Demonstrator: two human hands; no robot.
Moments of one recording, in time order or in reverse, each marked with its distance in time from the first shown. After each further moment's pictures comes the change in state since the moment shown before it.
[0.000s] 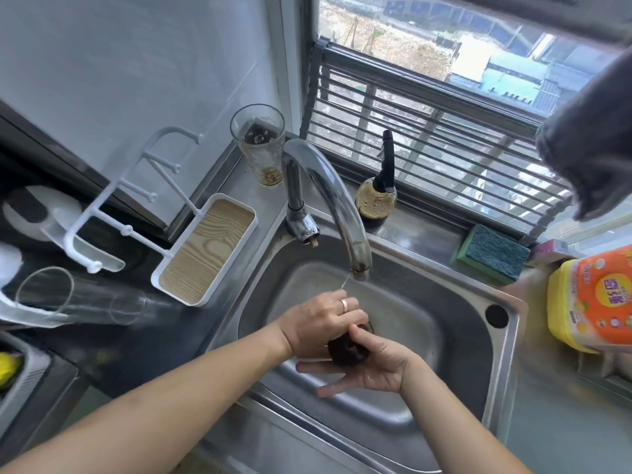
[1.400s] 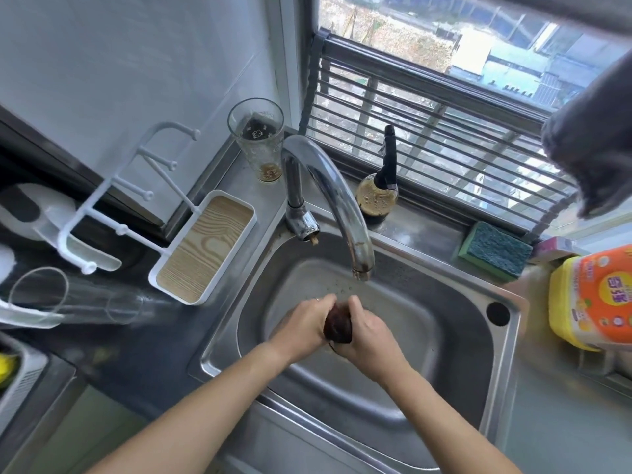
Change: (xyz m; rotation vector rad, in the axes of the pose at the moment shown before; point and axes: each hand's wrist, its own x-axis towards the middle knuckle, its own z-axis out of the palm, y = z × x) left_hand -0.019 0.010 0.010 -0.362 -0.213 -0.879; right_hand 0.020 0.005 0.002 -1.750 0.895 -0.501
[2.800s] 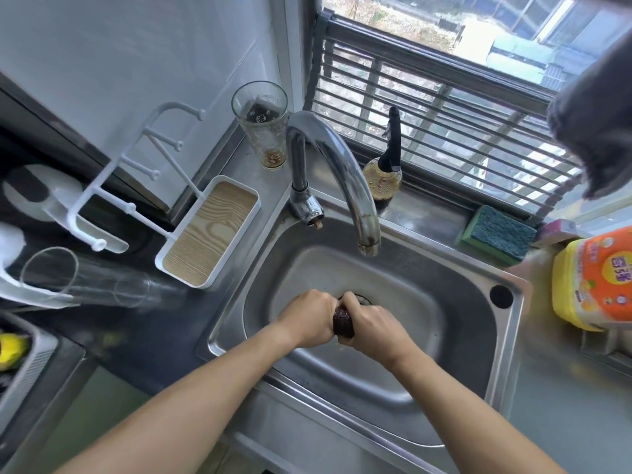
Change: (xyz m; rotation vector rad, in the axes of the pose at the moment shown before) left_hand -0.008 0.012 -0.004 0.283 -0.136 -0.010; right_hand 0.000 0.016 0.009 -0.317 -0.086 -0.173
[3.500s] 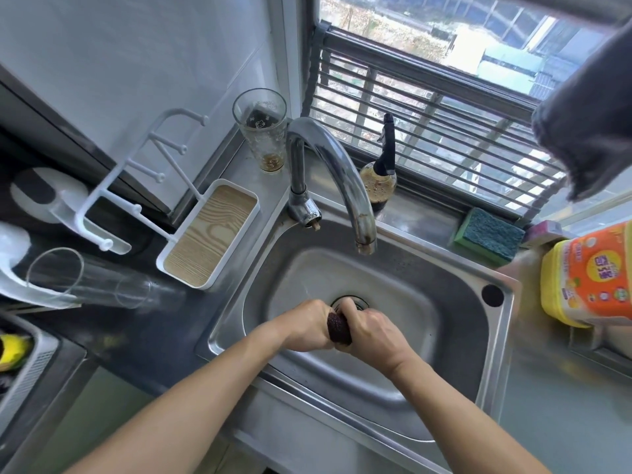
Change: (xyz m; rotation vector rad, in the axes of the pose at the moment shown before) left_hand -0.010 -0.005 -0.002 -0.399 -0.224 -0.056; right_hand -0.013 -0.007 -0.003 -0.089 0.203 -0.146
